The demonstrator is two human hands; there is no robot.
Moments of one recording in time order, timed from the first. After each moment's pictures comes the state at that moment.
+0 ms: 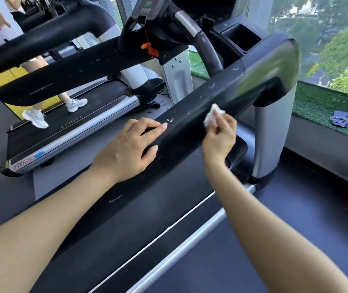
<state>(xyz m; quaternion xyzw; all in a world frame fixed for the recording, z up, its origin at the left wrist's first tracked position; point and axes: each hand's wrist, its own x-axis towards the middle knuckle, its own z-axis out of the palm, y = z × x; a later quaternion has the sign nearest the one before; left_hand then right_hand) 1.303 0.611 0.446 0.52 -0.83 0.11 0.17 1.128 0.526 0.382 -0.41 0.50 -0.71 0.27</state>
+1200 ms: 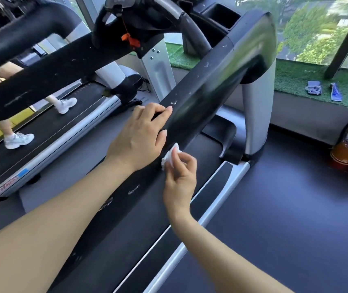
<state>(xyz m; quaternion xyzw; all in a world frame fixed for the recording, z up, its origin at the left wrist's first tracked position) 1.306 0.608 0.443 0.49 -0.84 0.12 0.18 1.228 0.667 0.356 -0.35 0.45 -0.71 0.42</state>
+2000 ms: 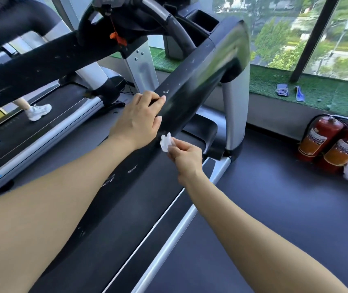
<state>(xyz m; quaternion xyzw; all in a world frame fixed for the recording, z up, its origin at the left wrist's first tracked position) 1.305 0.611 0.447 0.49 -0.85 0.10 0.17 1.187 0.664 0.367 -0.26 0.47 -0.59 0.60</state>
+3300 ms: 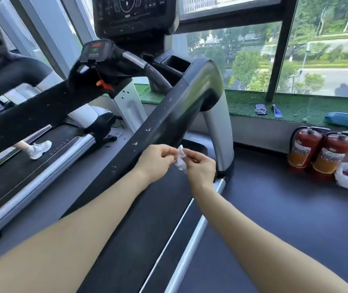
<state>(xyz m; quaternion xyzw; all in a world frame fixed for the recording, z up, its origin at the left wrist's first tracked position) 1.240 0.632 0.453 0.56 -0.71 -0.36 0.24 1.132 0.647 0.387 -0.25 0.53 -0.67 0.46</state>
